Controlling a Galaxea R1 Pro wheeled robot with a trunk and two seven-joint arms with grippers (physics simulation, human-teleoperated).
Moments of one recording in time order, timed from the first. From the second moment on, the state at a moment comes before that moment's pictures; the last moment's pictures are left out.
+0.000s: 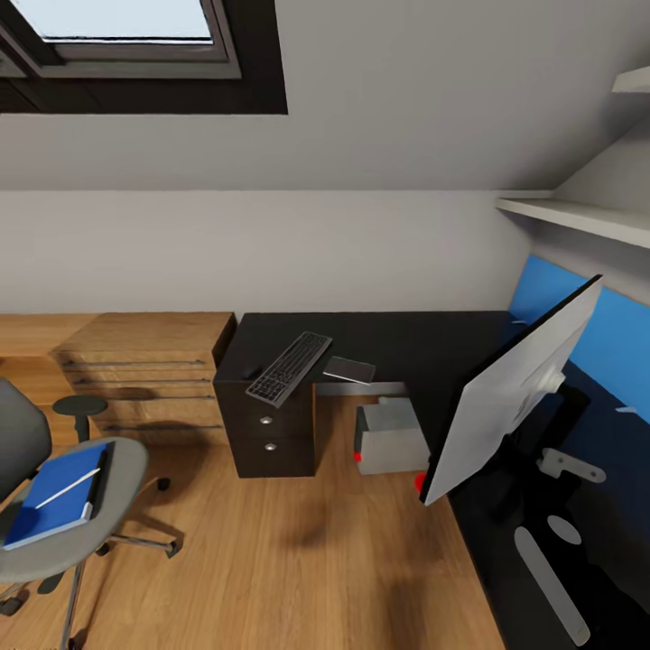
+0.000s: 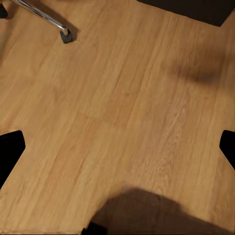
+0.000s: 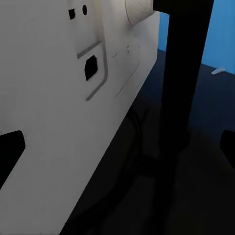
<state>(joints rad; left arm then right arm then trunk) -0.20 0.00 0.22 -0.14 0.16 -0.59 -0.03 -0.30 -0.27 0.08 -1.33 -0.44 0.00 -0.55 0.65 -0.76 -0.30</state>
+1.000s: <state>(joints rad) -0.20 -0.06 0.22 -0.48 0.09 -0.09 0.01 -0.30 -0.27 0.08 -1.29 -0.44 0.00 -0.55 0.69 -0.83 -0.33</state>
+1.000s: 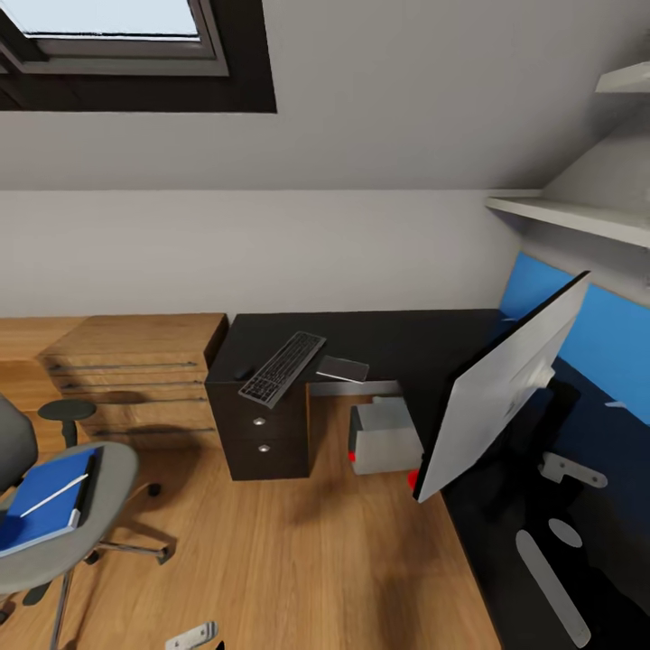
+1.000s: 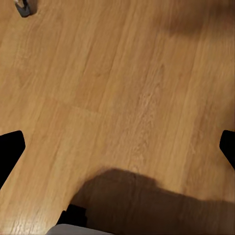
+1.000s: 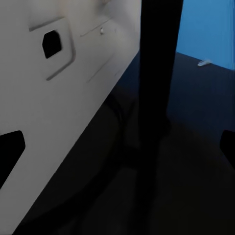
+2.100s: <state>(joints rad) -0.20 -0.02 0.22 -0.29 0.08 -0.37 0.01 -0.30 -0.27 0.08 -1.28 -0.44 -0.01 -0.55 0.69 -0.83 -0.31</state>
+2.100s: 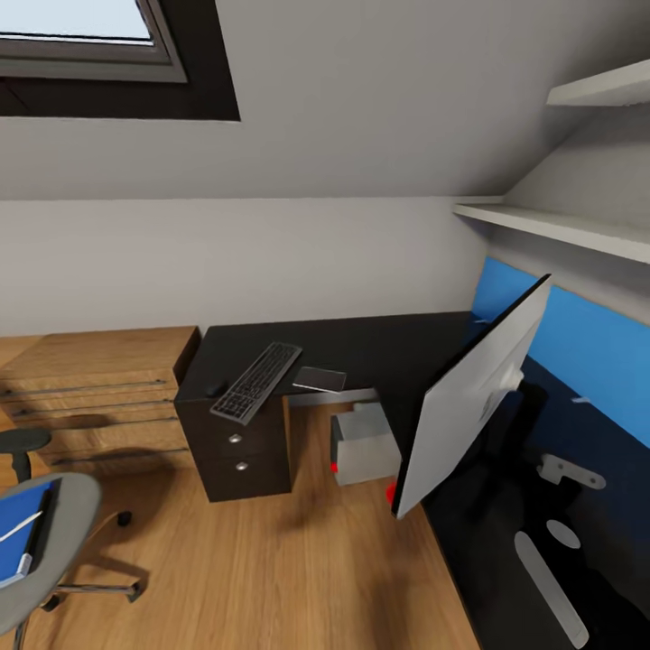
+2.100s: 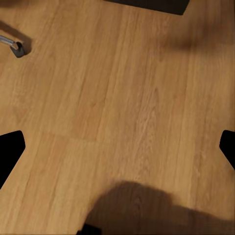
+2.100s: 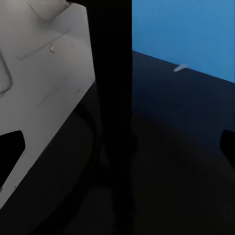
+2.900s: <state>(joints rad) -0.20 -0.02 0.22 -0.29 0.08 -0.37 0.01 -0.30 -0.27 0.08 -1.26 -0.44 -0.01 -0.55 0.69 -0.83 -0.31</state>
